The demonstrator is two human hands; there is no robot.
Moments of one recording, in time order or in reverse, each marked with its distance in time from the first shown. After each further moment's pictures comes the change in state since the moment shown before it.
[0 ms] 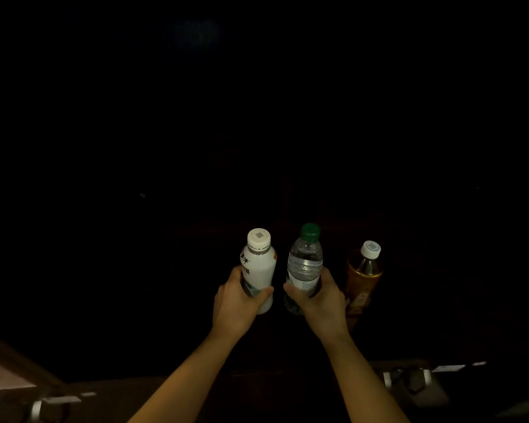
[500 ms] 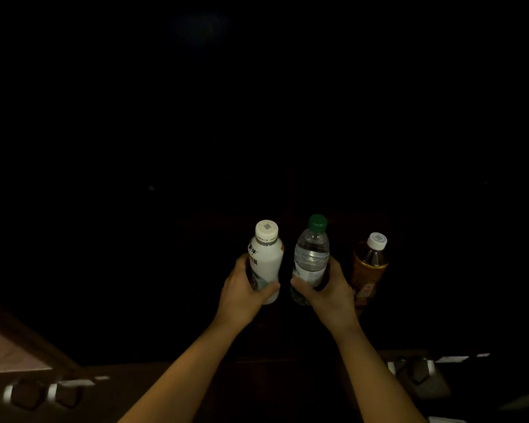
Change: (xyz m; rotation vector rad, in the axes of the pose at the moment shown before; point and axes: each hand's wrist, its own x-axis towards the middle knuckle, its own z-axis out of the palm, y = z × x) left_hand -0.003 -0.003 -0.011 -0.061 -0.113 -0.004; right_hand -0.006 -0.005 -0.008 -0.005 -0.042 -0.012
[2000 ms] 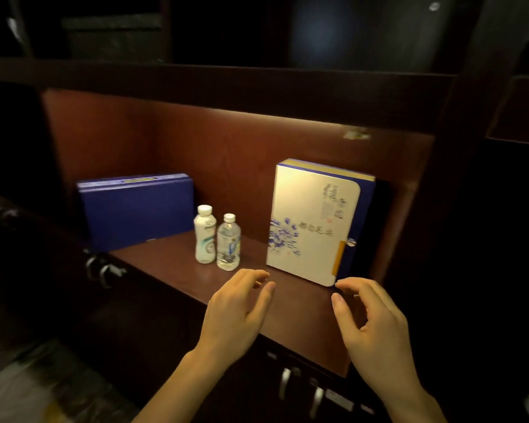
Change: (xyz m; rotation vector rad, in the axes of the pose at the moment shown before) left_hand -0.228 -0.081 -0.516 0.399 0.655 0.291; right_hand -0.237 -0.338 0.338 -0.186 -0.138 -0.765
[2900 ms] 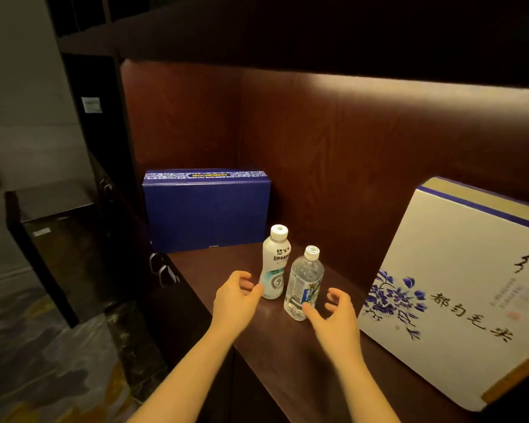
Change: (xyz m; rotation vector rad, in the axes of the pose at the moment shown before) left_hand 0.141 -0.275 0.031 -0.022 0.162 -0.865; right_hand 0.160 0.070 0.359 0.361 -0.514 0.471
